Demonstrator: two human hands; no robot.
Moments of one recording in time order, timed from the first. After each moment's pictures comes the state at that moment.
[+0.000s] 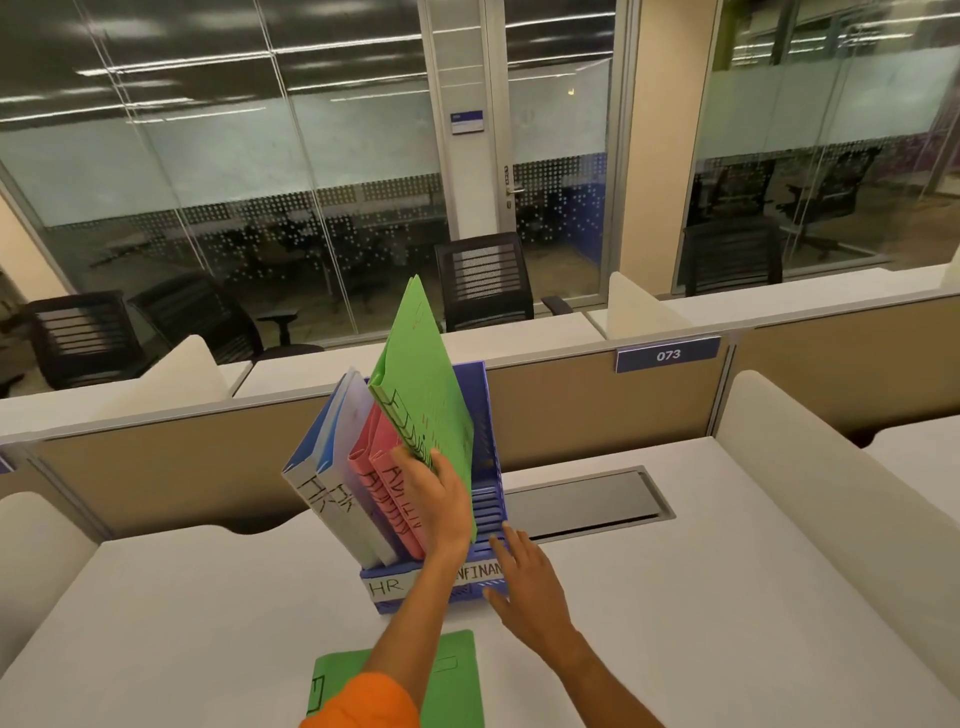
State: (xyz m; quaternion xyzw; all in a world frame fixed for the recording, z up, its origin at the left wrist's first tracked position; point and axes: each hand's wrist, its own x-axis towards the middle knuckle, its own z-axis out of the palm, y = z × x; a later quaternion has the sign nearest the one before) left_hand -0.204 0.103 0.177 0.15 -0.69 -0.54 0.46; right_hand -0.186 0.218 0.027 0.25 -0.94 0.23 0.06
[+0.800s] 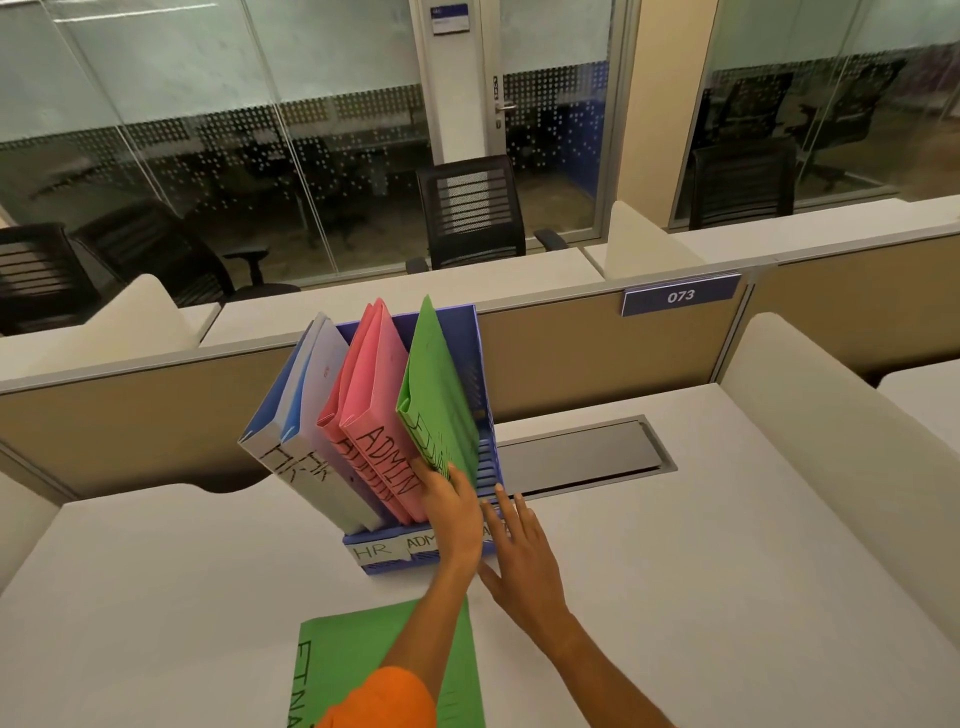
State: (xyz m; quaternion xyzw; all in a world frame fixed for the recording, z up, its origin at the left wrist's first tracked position) left_hand -0.223 0.108 0.068 0.21 -0.75 -0.53 0.33; right_hand -0.193 0.206 -0.012 0.22 -0.95 0.21 0.05
